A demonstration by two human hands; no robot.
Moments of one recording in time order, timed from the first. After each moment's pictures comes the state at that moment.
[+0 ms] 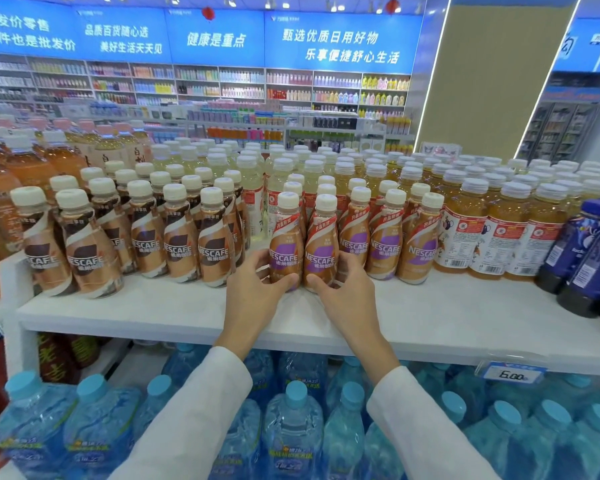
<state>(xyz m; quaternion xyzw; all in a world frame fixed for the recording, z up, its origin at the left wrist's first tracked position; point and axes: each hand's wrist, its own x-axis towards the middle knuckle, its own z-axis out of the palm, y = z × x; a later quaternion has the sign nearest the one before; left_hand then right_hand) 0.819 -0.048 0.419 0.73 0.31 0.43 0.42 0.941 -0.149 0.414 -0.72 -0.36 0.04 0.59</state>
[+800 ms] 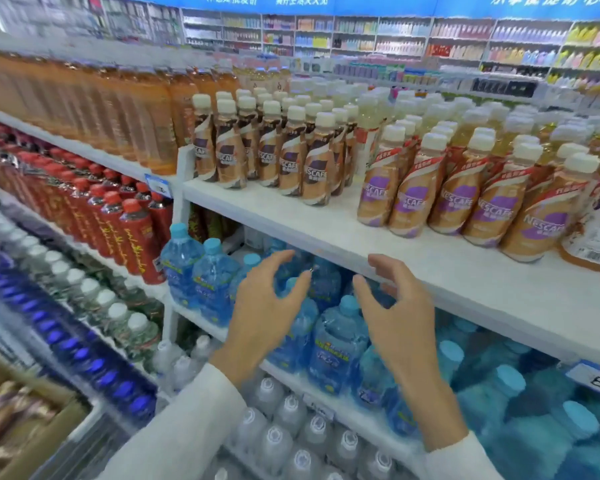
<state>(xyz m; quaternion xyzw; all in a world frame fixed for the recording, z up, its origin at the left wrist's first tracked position) 0.702 -0.173 0.358 0.70 0.48 0.45 0.28 0.870 -0.256 0.388 -0.66 -0.51 0.12 0.53</state>
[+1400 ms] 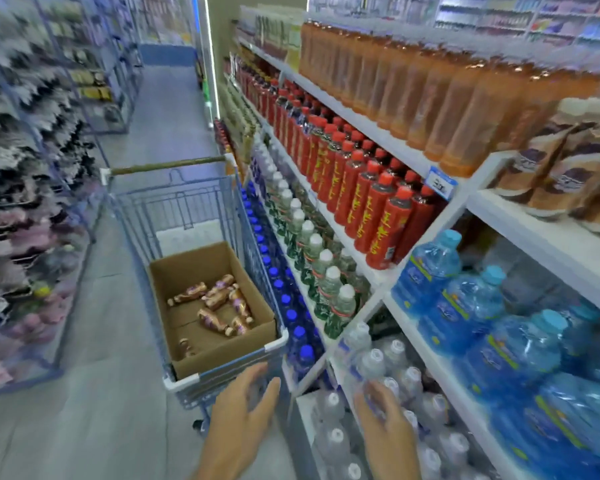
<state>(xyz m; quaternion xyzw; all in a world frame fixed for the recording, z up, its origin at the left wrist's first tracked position) 0.394 -0.316 0.207 0.36 0.75 0.46 0.31 0.597 -0.242 0.221 -0.61 -0.56 0.48 0.29</state>
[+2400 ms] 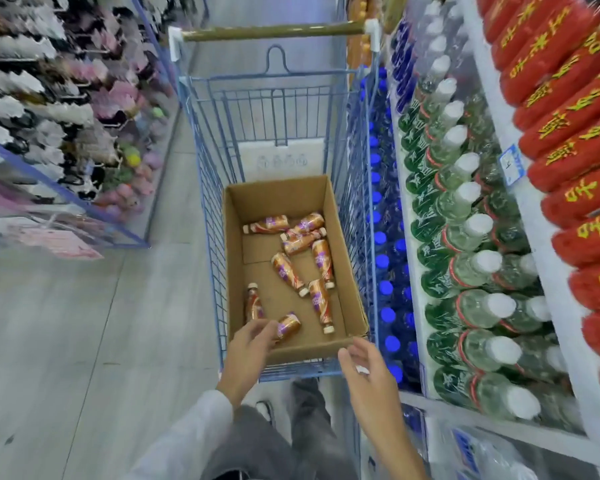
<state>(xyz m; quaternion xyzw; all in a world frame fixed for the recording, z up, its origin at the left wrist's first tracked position) 0.139 -0.165 0.091 -0.05 0.76 0.47 0.44 0.309 -0.054 0.124 -0.56 -0.61 0.57 0.02</state>
